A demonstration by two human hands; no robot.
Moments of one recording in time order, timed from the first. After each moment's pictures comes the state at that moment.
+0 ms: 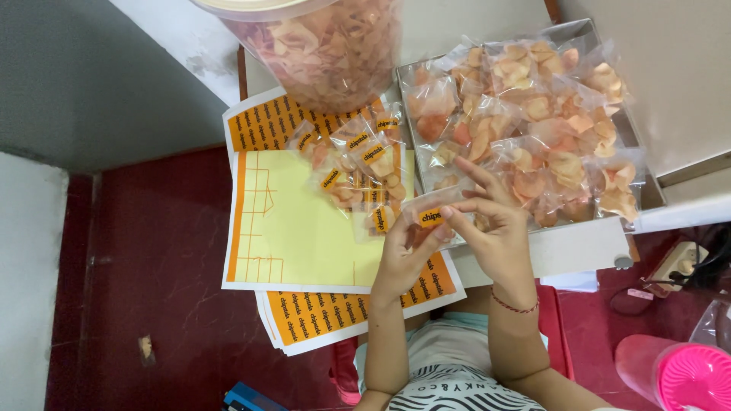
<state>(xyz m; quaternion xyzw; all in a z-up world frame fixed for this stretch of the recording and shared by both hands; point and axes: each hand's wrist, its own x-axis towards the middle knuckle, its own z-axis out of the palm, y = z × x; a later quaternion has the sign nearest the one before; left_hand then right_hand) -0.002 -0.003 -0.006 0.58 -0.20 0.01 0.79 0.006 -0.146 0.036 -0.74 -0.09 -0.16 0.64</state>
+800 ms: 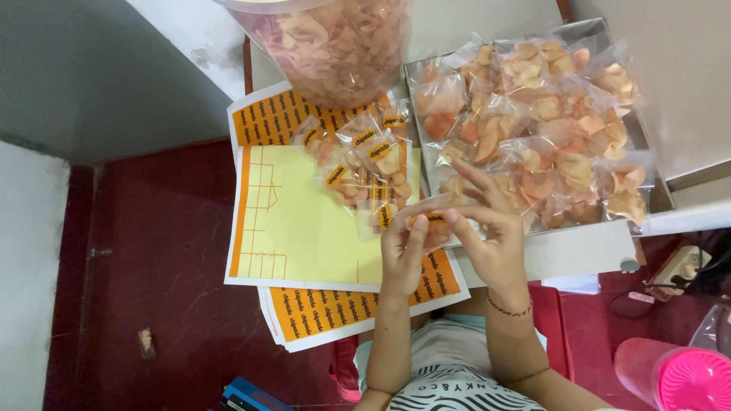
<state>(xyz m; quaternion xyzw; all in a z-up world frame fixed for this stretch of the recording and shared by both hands) -0.004 -0.002 -0.018 0.53 -0.16 0.07 0.83 0.001 -0.130 0.037 -0.74 -0.12 -0.19 0.63</state>
